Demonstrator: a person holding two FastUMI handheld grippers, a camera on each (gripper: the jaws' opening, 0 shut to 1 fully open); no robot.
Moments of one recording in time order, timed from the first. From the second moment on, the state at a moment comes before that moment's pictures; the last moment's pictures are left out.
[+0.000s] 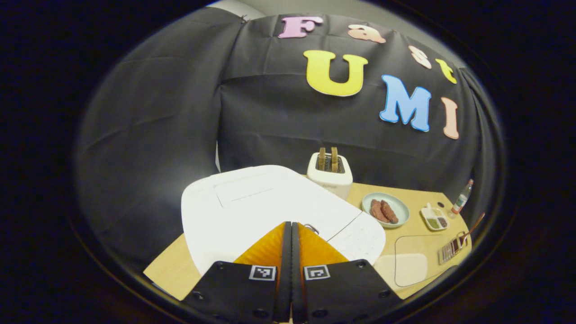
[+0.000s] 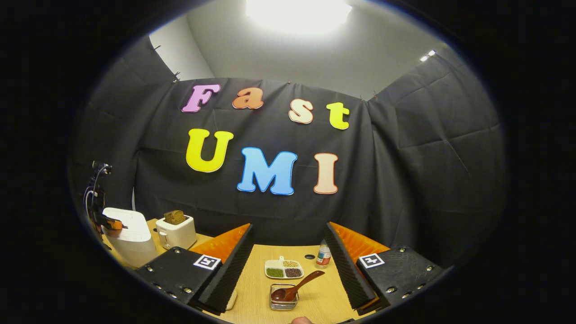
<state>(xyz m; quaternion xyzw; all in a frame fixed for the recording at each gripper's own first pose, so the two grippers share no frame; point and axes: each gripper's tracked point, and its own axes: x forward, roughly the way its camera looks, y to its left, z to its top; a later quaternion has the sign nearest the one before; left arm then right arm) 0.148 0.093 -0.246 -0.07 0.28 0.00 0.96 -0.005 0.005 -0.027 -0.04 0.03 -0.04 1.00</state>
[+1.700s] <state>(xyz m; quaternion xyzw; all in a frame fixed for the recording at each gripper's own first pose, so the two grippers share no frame) 0.040 0.052 0.020 0.01 -0.01 0.01 1.00 0.099 -0.075 -0.109 0.05 0.11 -0.05 0.99</state>
